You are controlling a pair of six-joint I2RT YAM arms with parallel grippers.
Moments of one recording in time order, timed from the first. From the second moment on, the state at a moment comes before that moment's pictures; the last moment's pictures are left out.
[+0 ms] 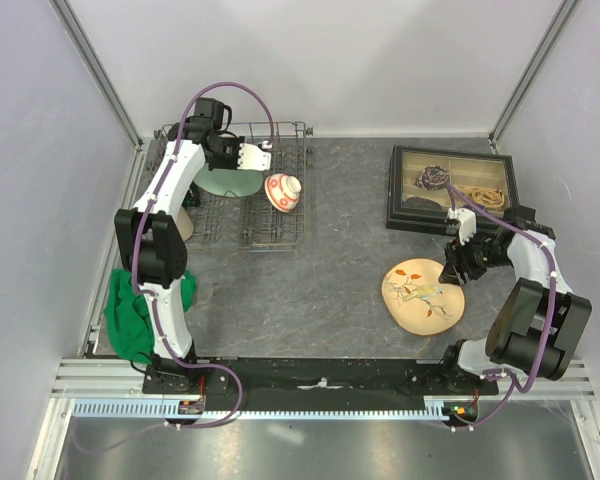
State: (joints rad) left arm -0.16 2.03 1.96 -0.90 0.21 1.57; right arm -0.41 1.40 0.91 -0.96 -0.66 -0.96
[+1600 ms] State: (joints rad) left arm -0.21 1.60 1.90 -1.01 0.40 1.41; right arm -0.36 1.31 1.11 -1.15 -0.78 -0.98
